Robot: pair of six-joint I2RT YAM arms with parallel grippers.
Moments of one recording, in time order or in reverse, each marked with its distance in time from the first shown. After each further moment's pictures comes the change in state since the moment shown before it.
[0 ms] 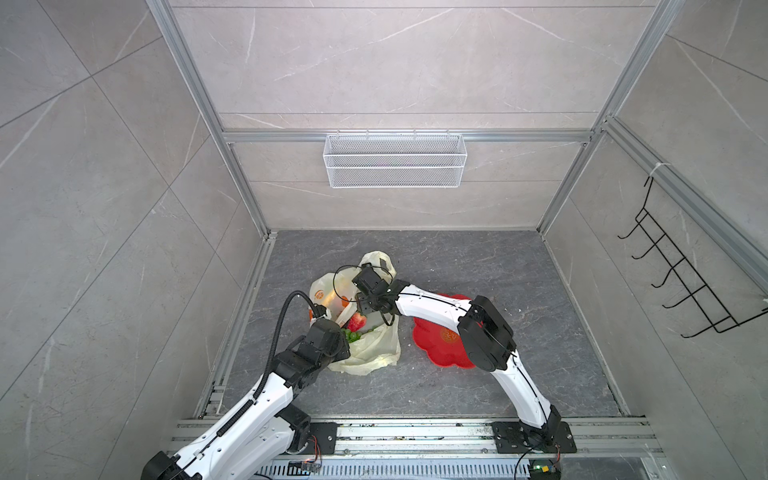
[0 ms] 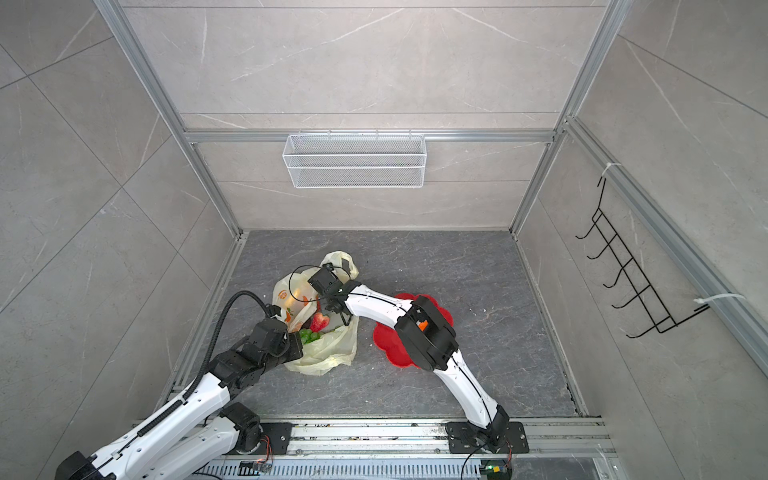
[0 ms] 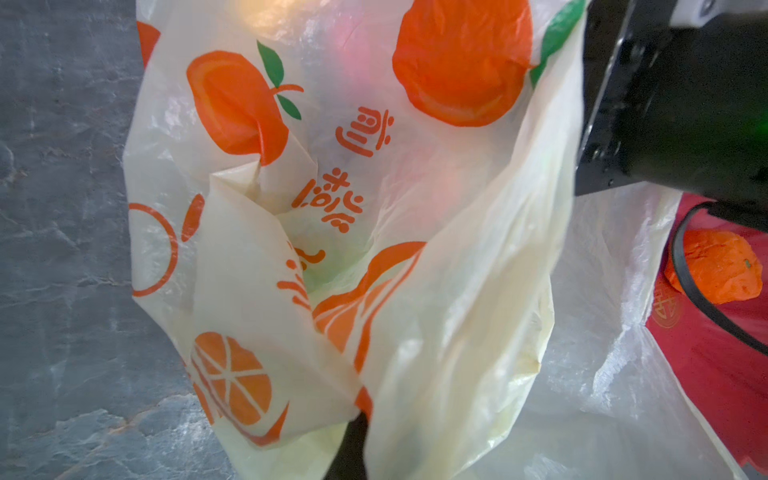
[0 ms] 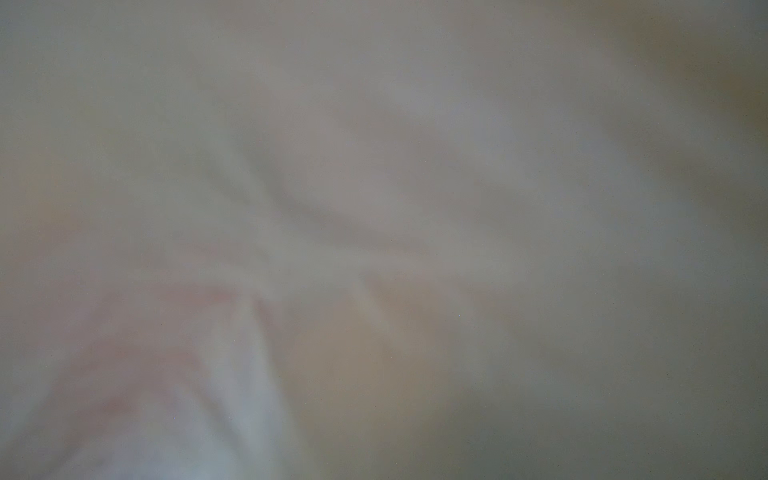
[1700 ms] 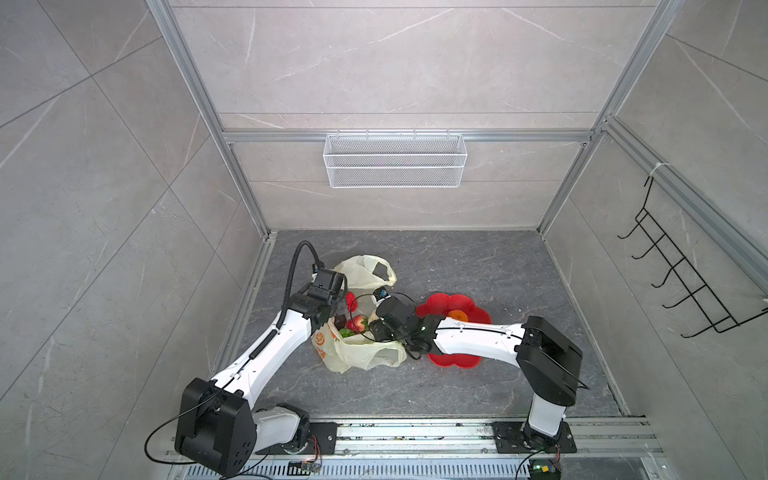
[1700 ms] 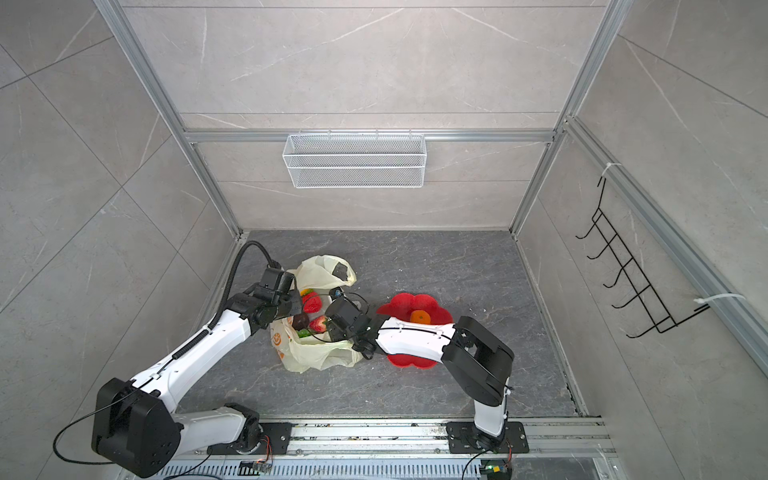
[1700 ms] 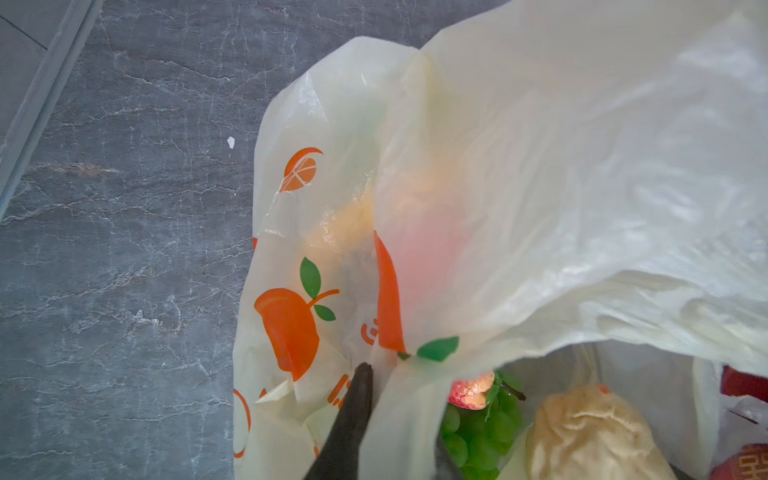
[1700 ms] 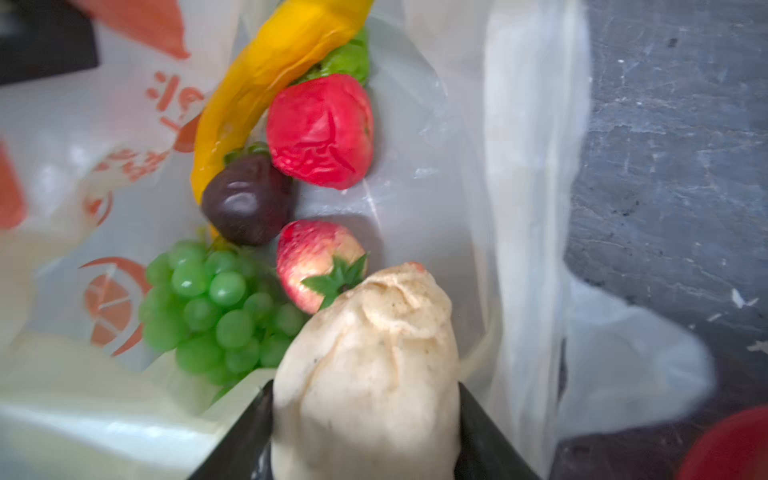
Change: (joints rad) left arm 0.158 0.439 0.445 -0.095 -0.104 0.168; right arm 0.122 -0.493 -0.672 0.356 -0.057 -0.043
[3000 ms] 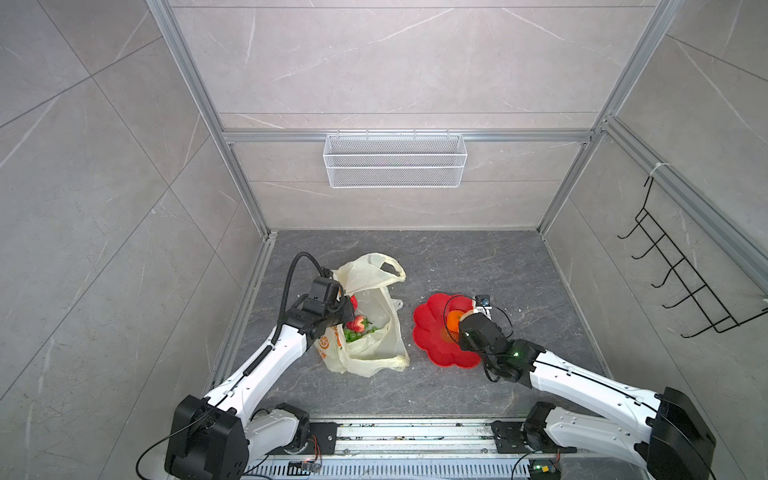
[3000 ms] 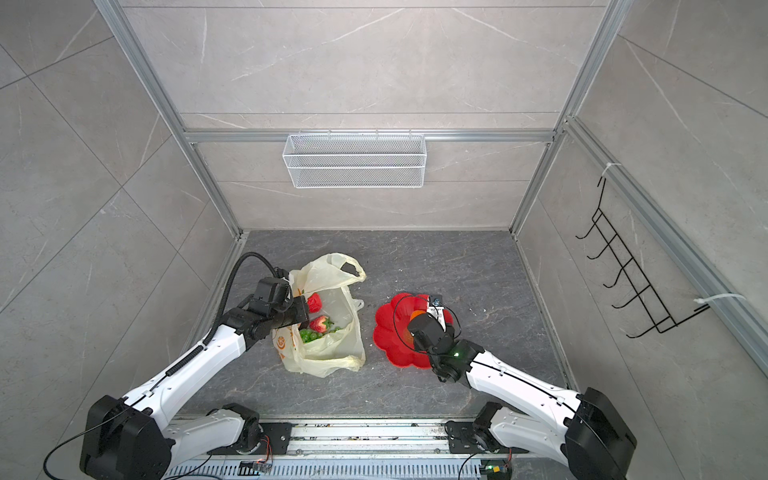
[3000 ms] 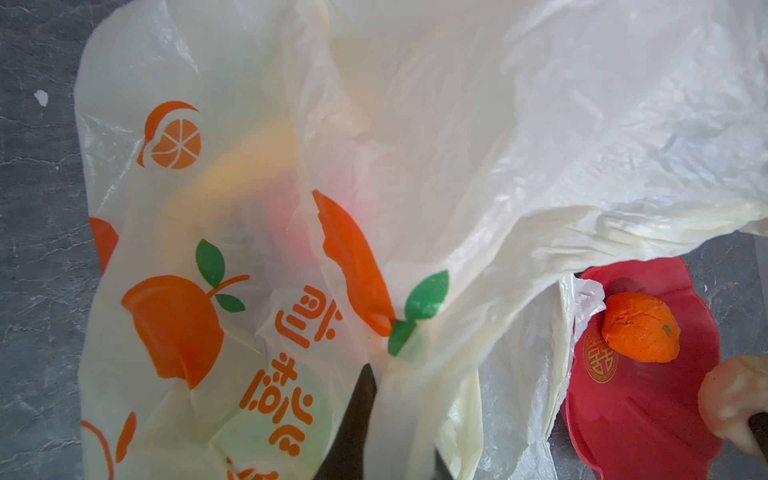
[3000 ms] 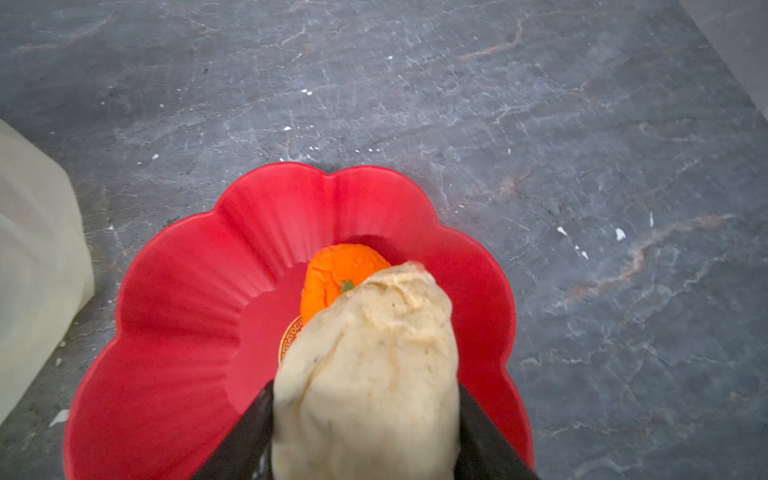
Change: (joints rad) left arm -0.001 -0.087 -0.130 0.156 0.271 0.000; right arm -0.240 -0.732 -0.612 -0.210 0.371 0.214
